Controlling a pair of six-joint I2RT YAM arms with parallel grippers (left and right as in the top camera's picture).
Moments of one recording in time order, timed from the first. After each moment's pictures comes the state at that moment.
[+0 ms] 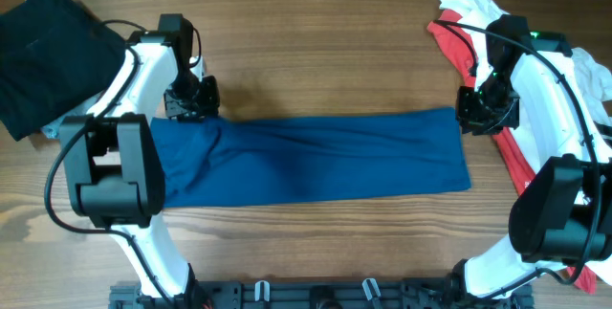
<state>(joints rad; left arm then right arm) -0.01 2.03 1.48 -1.06 0.11 -0.21 -0.11 1.80 1.43 -1.30 0.03 0.08</state>
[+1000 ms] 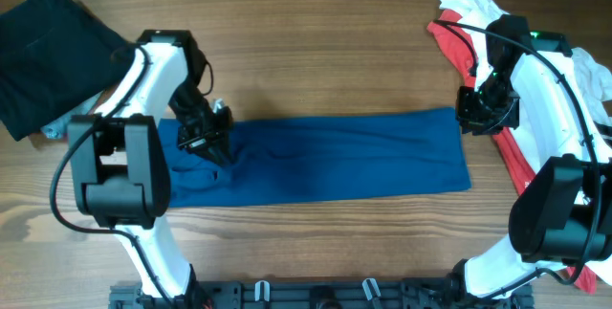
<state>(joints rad) -0.08 2.03 1.48 -1.56 0.37 -0.20 -0.11 1.80 1.43 -1.30 0.03 0.08</state>
